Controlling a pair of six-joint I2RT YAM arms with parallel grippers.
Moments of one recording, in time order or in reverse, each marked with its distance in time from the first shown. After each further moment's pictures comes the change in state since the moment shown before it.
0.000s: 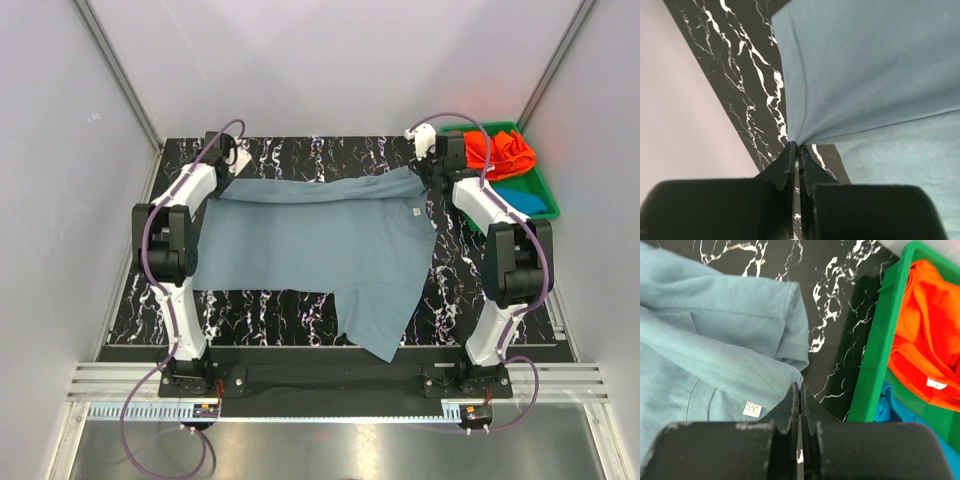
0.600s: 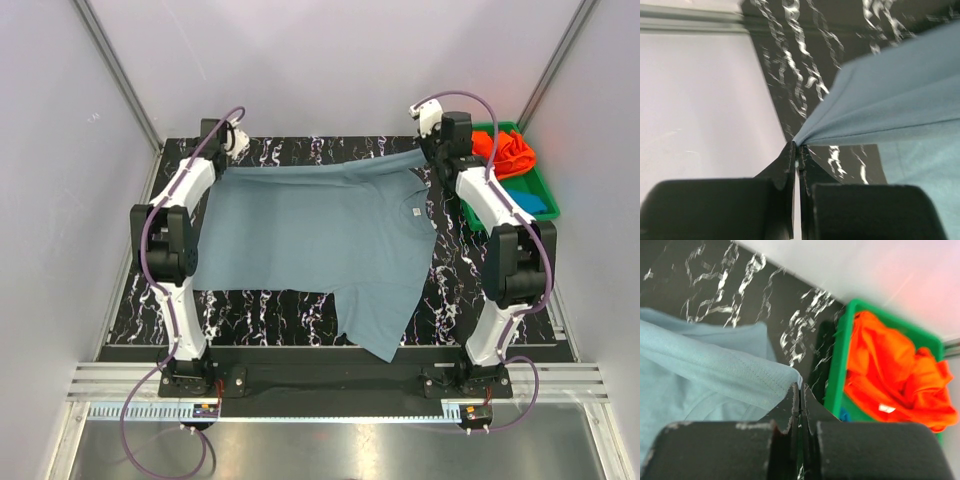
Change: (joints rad) left arm 0.000 0.000 0.088 0.132 -0.067 0.097; right arm -0.001 -0.001 0.143 0.043 0.031 -0.014
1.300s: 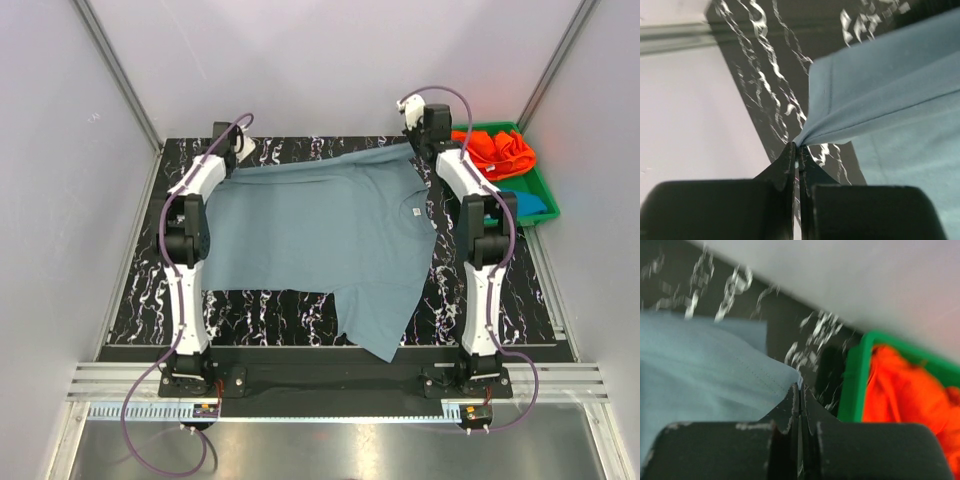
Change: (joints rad) left arm 0.000 0.264 0.217 -0.042 -0.034 0.018; right arm -0.002 0.469 0.486 -0.064 0.022 -0.015
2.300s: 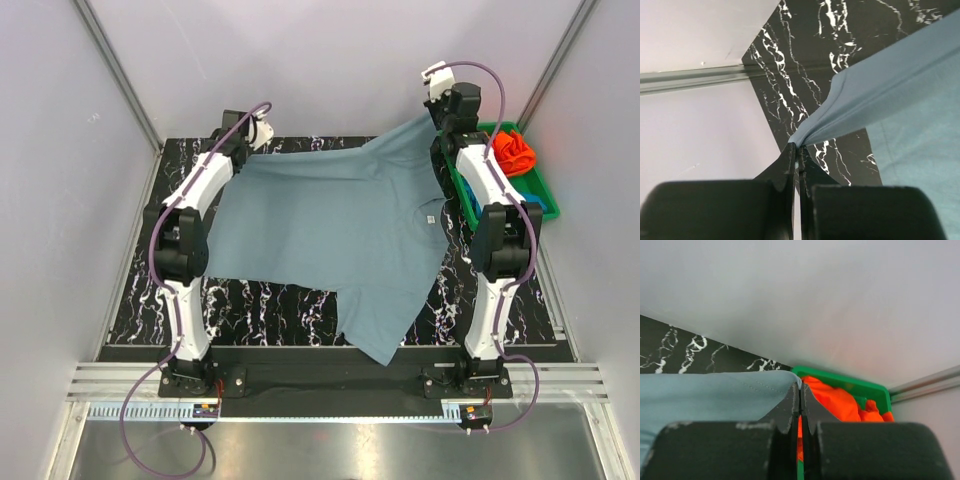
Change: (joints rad) left arm -0.111 -0.235 -0.119 0.015 0.055 0.028; right arm -0.064 -0.216 -0.131 0.177 -0.002 -0.004
